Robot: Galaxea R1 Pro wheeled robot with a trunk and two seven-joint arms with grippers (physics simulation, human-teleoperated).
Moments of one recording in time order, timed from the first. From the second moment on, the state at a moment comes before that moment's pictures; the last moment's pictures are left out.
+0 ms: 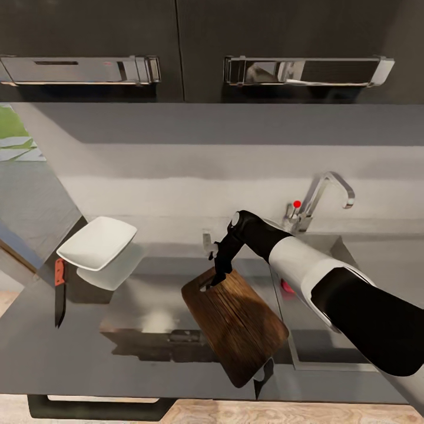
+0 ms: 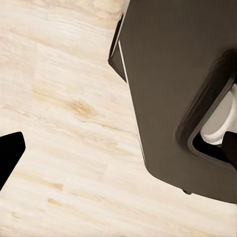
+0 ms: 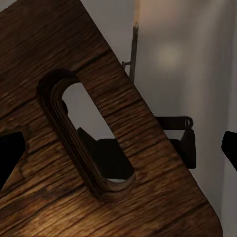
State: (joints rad) left arm 0.01 0.00 0.20 0.04 0.14 -0.29 0.00; right arm -1.40 0.17 0.76 -0.33 0.44 0.21 1.25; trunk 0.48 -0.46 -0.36
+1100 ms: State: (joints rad) left arm 0.01 0.00 0.20 0.04 0.14 -0.29 0.00; right arm -1.40 0.17 0.76 -0.34 0.44 0.21 1.25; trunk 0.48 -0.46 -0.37
